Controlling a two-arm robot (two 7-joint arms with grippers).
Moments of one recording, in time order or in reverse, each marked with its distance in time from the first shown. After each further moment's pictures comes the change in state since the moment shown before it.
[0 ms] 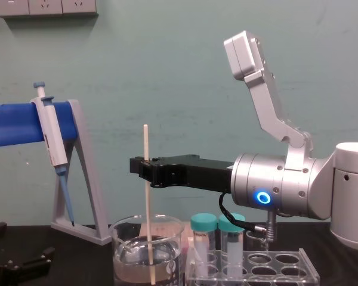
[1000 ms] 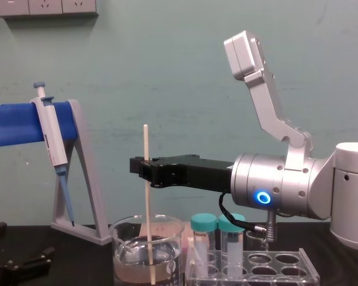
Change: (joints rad) left arm 0.000 0.000 0.000 0.000 0.000 0.000 0.000; right arm 0.000 0.000 0.000 0.000 0.000 0.000 0.000
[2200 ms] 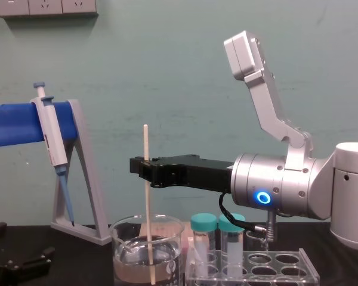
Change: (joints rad) left arm 0.000 0.000 0.000 0.000 0.000 0.000 0.000; right arm 0.000 0.000 0.000 0.000 0.000 0.000 0.000
